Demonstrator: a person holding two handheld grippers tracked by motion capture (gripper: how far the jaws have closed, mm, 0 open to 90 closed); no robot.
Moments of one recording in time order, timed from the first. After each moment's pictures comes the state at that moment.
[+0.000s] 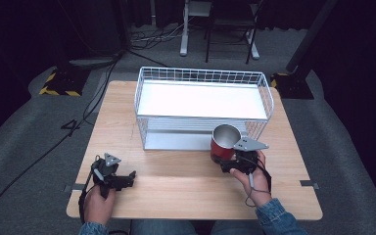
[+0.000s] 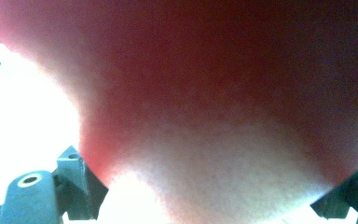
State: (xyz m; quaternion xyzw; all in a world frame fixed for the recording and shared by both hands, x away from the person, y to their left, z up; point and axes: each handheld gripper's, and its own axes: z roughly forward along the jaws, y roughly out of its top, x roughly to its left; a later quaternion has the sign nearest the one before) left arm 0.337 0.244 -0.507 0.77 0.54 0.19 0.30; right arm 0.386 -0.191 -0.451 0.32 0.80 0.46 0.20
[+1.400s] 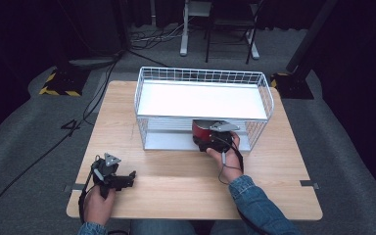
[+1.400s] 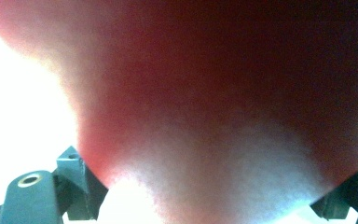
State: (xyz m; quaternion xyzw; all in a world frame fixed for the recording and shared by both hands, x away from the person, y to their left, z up) left arm 0.337 0.244 -0.507 0.76 0.54 0.19 0.30; right arm 0.462 -0.130 -0.476 0.33 0.79 0.47 0.22
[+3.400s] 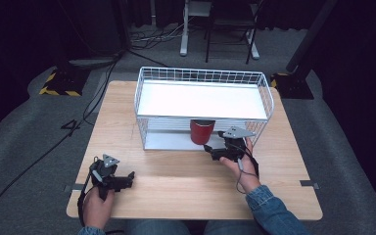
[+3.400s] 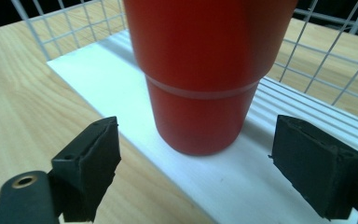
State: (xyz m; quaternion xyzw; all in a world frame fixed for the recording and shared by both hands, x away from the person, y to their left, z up) left arm 0.332 0.246 -0.507 0.76 0.54 0.19 0.30; right arm 0.434 -0.169 -0.467 0.33 0.80 0.47 0.19
